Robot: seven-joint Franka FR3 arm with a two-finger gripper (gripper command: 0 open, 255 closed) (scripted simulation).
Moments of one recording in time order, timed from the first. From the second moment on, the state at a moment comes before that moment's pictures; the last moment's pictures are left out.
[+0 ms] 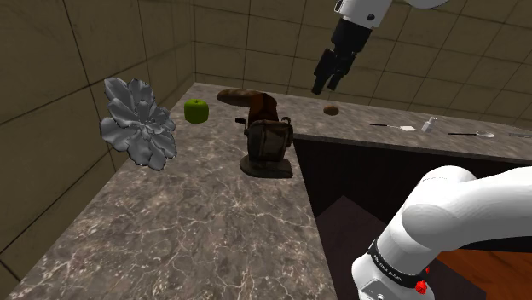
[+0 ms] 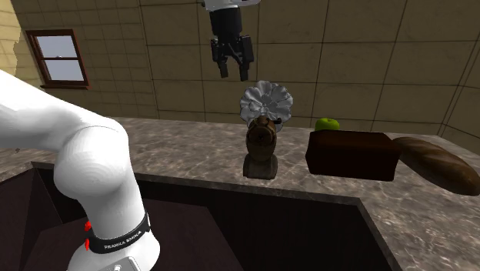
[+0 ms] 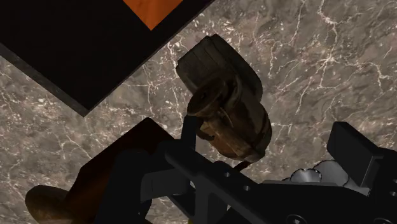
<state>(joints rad) -0.02 -0.80 0.03 -2.33 0.06 1.70 -0.12</state>
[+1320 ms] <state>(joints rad) 0.06 -0.14 0.13 -2.11 0.00 2.03 -0.26</state>
